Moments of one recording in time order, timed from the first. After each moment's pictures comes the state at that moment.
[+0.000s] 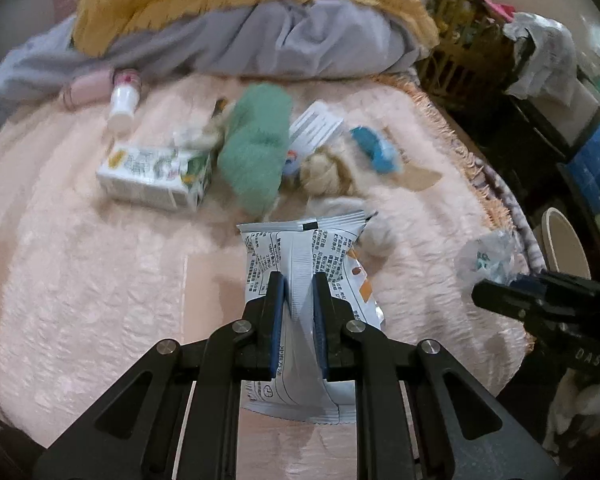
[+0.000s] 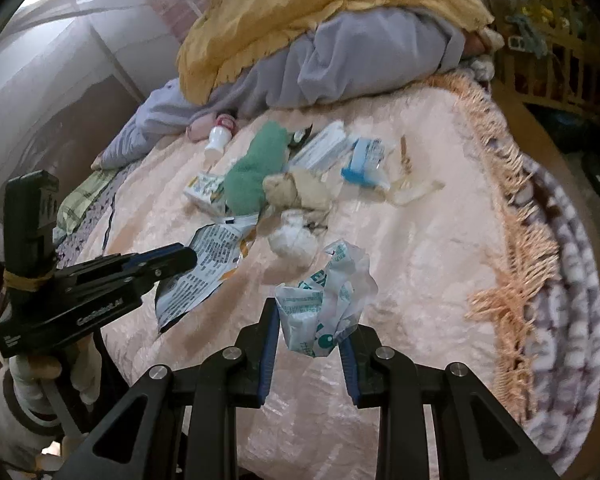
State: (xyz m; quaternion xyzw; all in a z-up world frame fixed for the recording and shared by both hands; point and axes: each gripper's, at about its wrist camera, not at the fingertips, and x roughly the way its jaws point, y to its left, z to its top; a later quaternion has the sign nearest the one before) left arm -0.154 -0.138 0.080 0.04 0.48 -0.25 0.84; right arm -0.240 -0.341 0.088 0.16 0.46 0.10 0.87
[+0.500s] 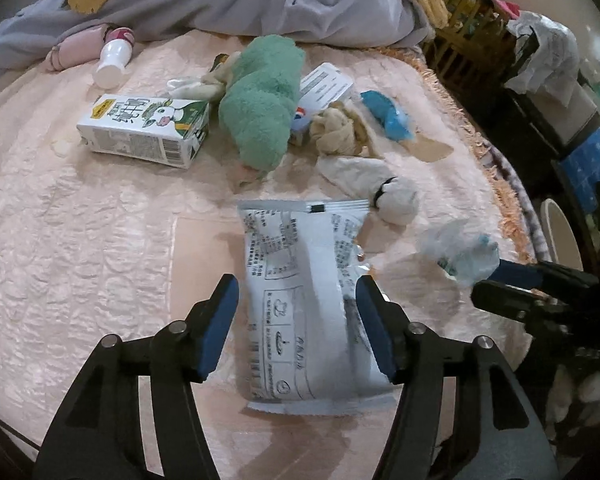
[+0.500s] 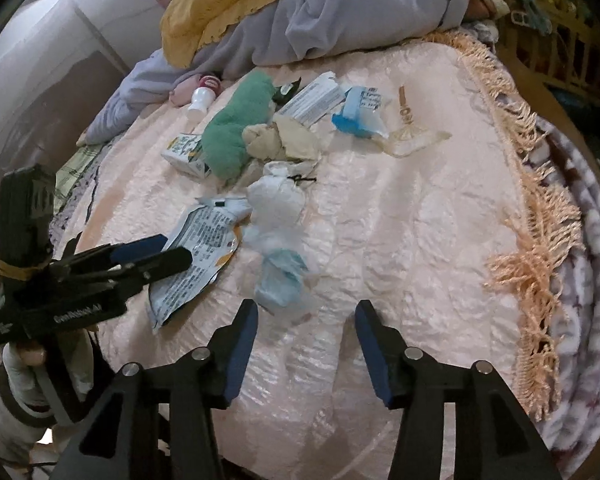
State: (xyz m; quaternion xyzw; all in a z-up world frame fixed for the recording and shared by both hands) left arm -0.152 -0.129 0.052 0.03 0.51 -0.26 0.82; right arm -0.229 -0.337 0.063 0.15 0.50 0.09 0.85
